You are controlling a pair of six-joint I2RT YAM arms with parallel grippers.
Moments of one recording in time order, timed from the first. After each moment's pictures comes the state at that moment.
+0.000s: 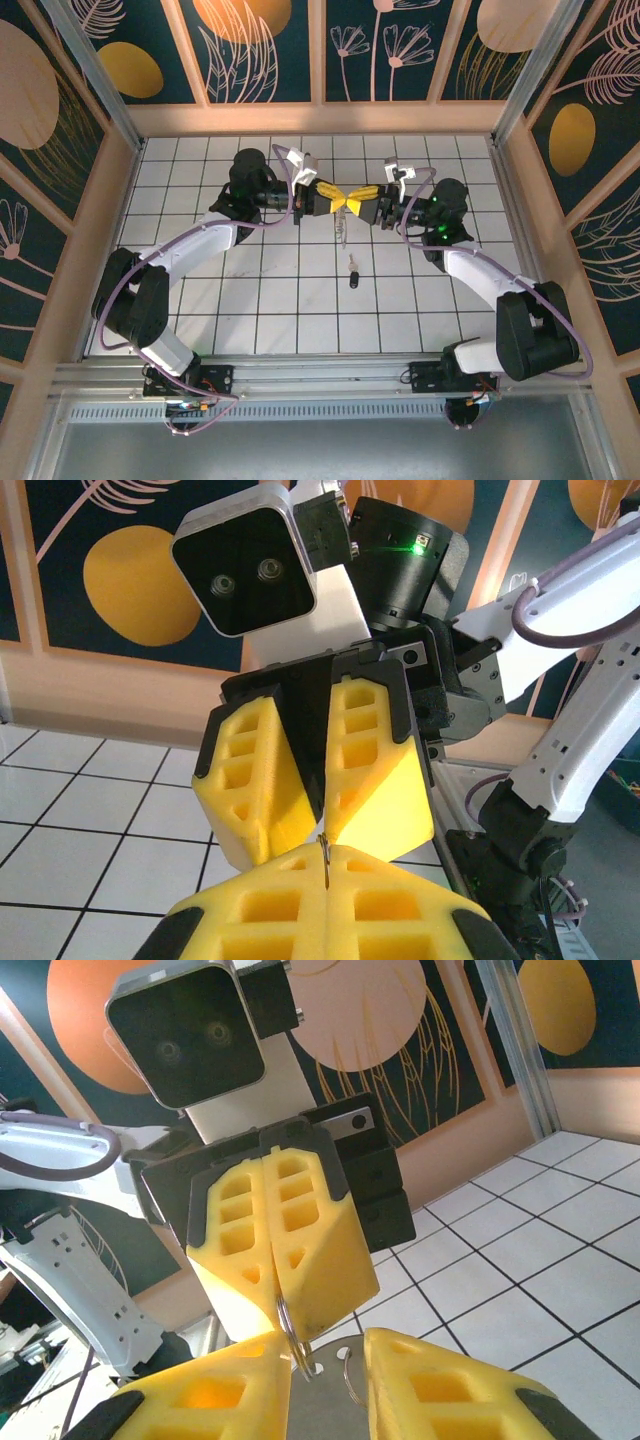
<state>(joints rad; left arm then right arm) -0.53 1.62 1.14 0.47 1.12 -0.17 0.31 1.35 0.73 0.80 -1.10 0.60</state>
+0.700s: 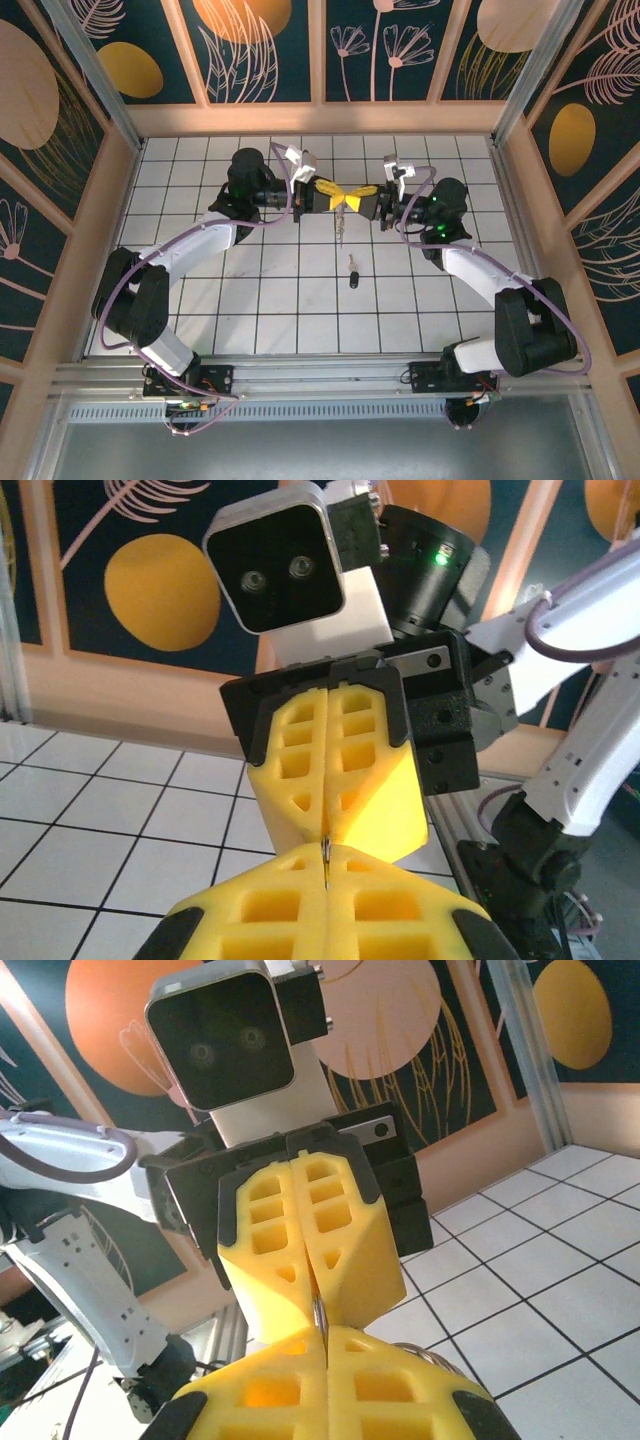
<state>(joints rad) -0.53 1.63 1.13 0.49 1.08 -0.19 0.31 1.37 0.75 0.86 -1.10 0.63</state>
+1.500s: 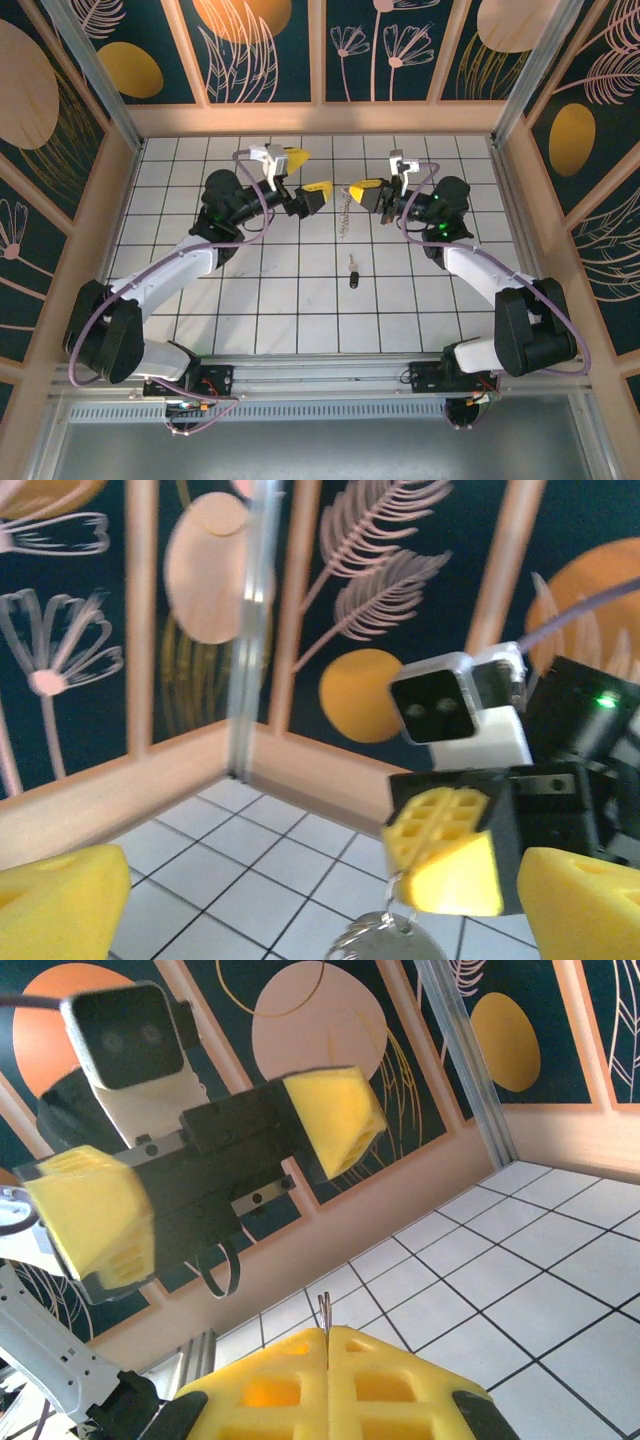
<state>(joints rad) -0.53 1.40 0.92 0.66 0.54 -0.28 0.29 1.37 0.76 0.84 -1.02 0.63</state>
